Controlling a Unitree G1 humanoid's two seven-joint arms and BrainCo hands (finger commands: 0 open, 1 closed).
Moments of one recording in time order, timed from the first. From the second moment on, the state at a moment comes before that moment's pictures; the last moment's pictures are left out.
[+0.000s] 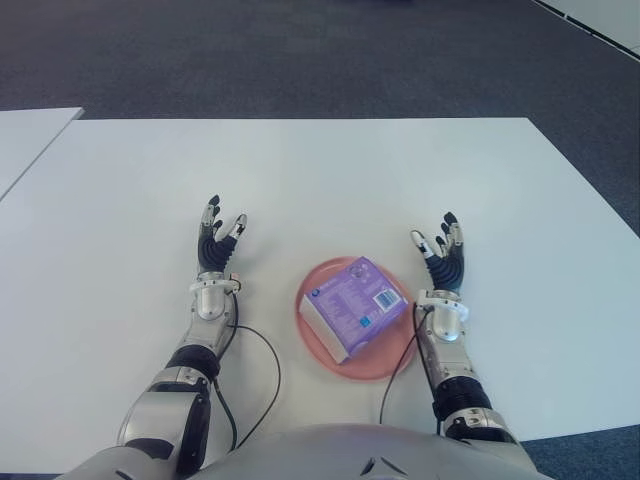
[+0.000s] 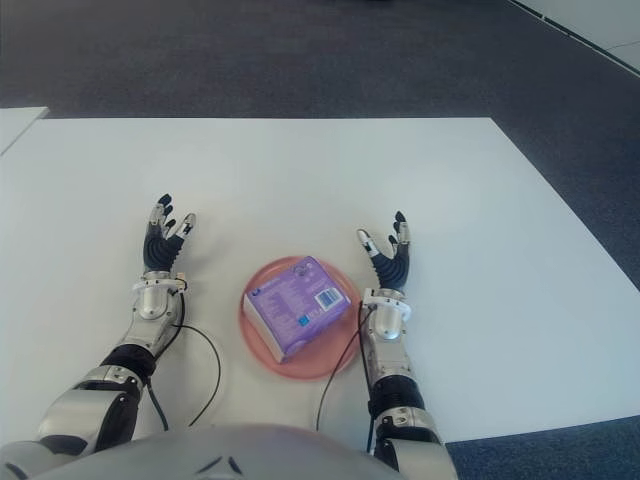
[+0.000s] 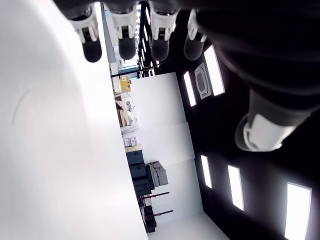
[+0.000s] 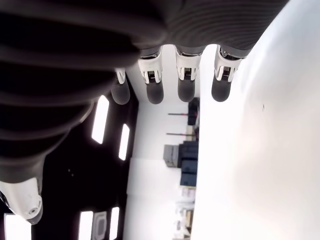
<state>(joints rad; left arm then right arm) -0.27 0.12 0.07 0.99 0.10 -0.74 0.32 -0.11 0.00 -0.09 0.59 -0.14 -0.53 -0.34</state>
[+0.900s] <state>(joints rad) -0.22 0.12 0.07 0.91 0.09 -0.72 0.31 -0.01 0.01 0.08 0.42 -0.25 -0.33 -0.32</state>
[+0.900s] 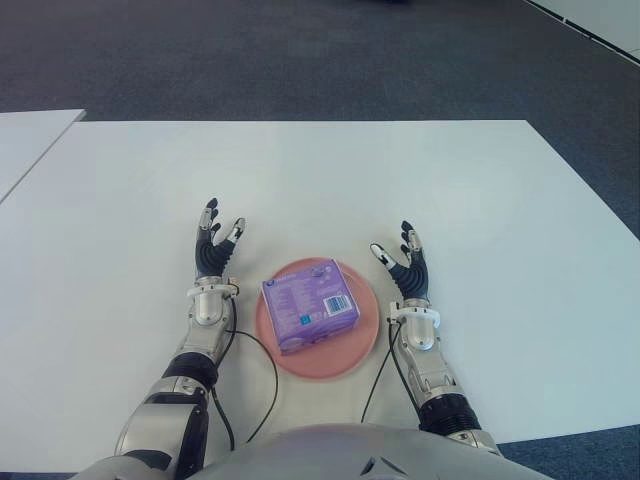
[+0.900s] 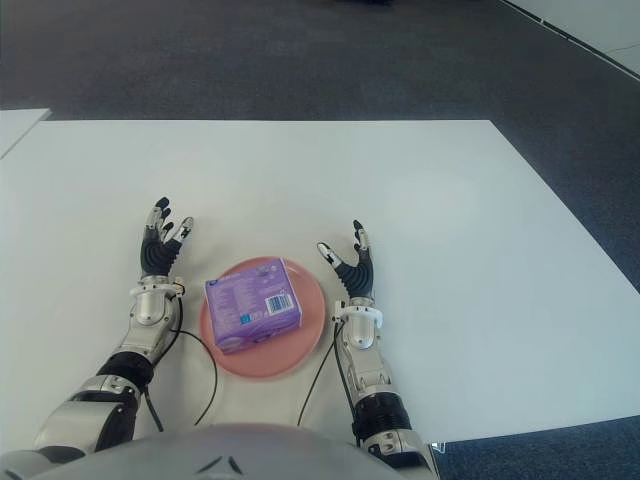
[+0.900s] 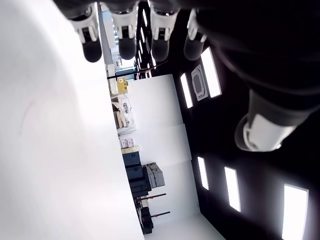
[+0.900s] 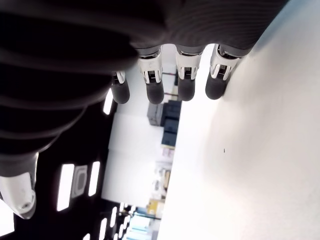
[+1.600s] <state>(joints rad) -0.22 0.12 0.07 0.90 0.09 -0.70 0.31 0.02 -0.28 -0.10 0.02 -0.10 -0.12 0.02</state>
